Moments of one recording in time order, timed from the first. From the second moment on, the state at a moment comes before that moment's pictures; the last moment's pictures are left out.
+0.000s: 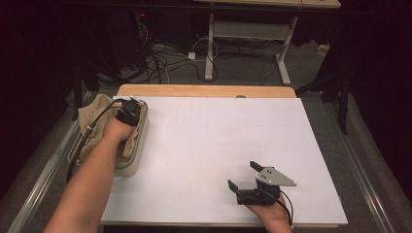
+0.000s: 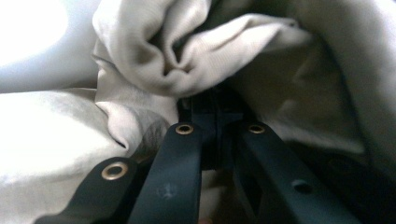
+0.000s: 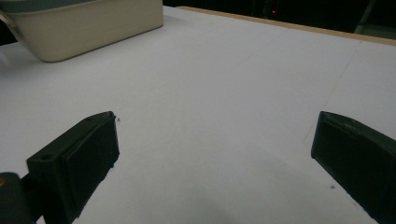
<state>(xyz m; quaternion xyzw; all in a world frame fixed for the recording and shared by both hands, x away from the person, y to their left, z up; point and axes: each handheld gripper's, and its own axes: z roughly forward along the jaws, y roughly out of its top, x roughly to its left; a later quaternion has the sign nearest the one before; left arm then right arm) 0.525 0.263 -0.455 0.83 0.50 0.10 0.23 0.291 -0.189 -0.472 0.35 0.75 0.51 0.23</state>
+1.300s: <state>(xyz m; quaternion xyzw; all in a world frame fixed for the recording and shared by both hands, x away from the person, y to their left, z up) 0.456 0.362 -0.390 0.78 0.55 0.19 0.21 0.291 -0.183 -0.470 0.33 0.76 0.51 0.23</state>
